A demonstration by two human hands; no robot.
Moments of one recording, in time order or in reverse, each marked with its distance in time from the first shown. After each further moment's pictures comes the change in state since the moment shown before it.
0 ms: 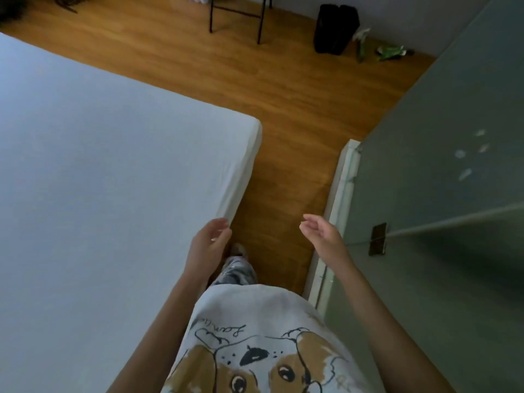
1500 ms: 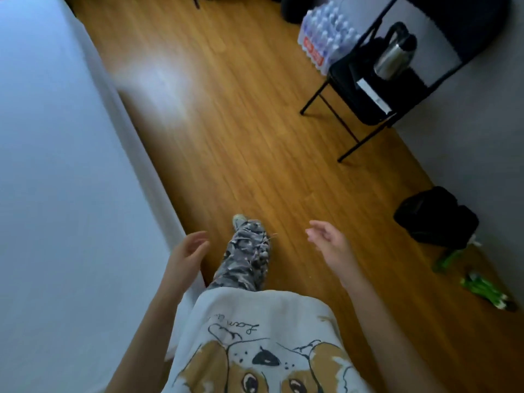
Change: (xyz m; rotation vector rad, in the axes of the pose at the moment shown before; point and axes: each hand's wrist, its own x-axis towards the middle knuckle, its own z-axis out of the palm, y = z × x) left_hand 0.809 0.381 -0.026 -0.334 0.542 -0.479; right_hand 0.932 -0.530 -0.167 -0.339 -0.486 -0.106
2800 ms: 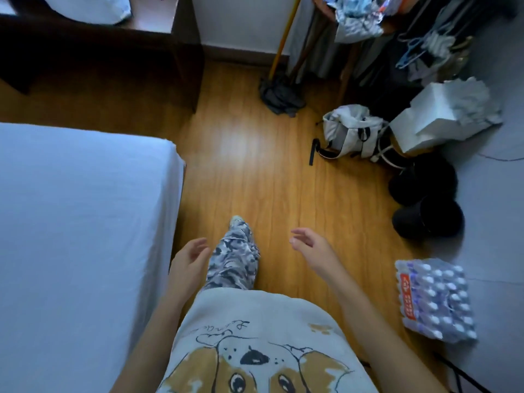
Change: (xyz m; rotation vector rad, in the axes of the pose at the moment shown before) left_hand 0.873 0.421 -0.421 -0.307 0.419 -0.208; right_hand 0.824 -0.856 0.310 -0.452 -0.525 -0.213
